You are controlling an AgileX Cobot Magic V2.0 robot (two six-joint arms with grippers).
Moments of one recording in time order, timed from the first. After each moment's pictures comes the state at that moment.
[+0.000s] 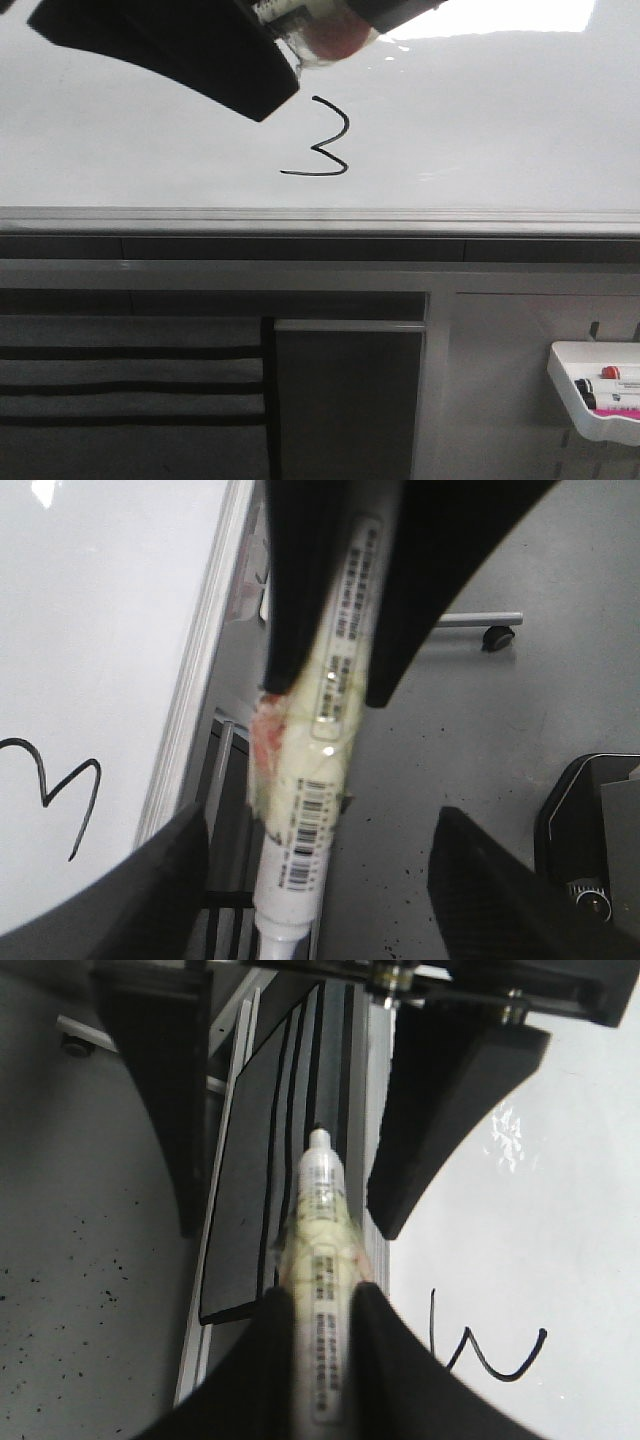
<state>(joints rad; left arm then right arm) -0.75 1.25 -1.04 -0.49 0.71 1.09 0.71 1.11 -0.97 0.49 0.60 -1.46</state>
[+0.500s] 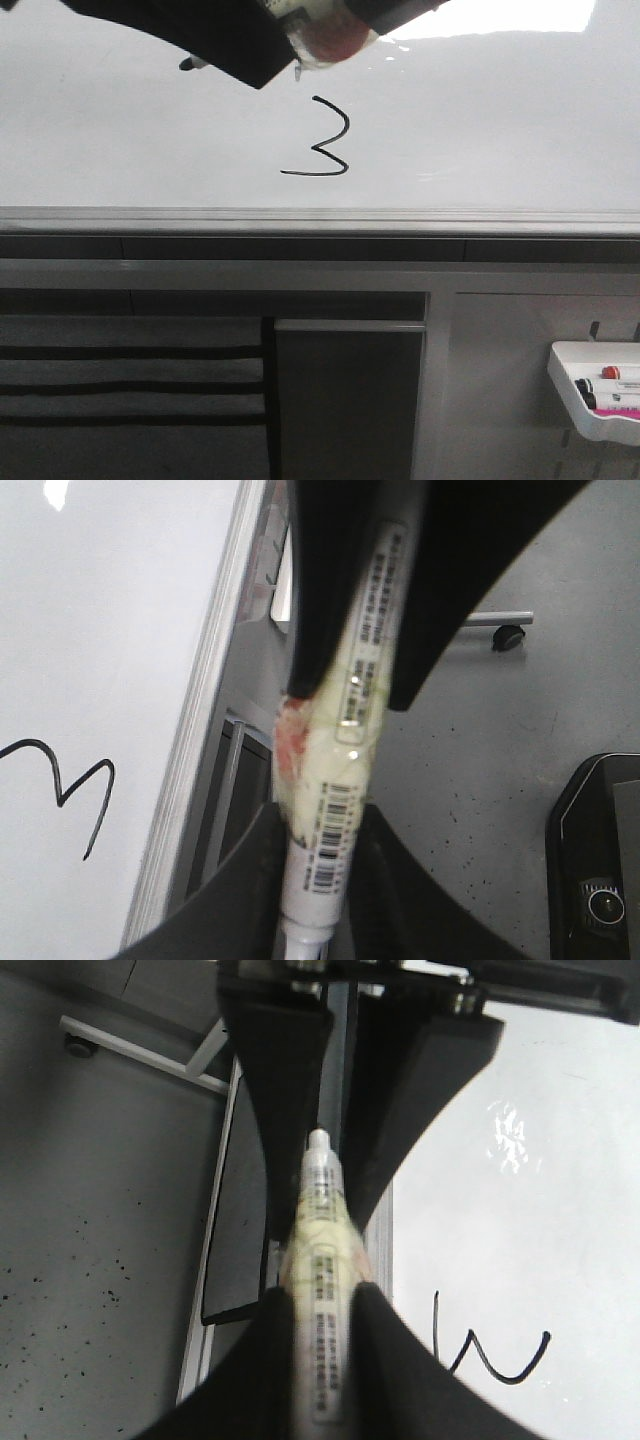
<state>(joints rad) -0.75 1.25 -1.04 -0.47 0.70 1.09 0.71 1.11 -0.97 0.49 0.60 -1.46</state>
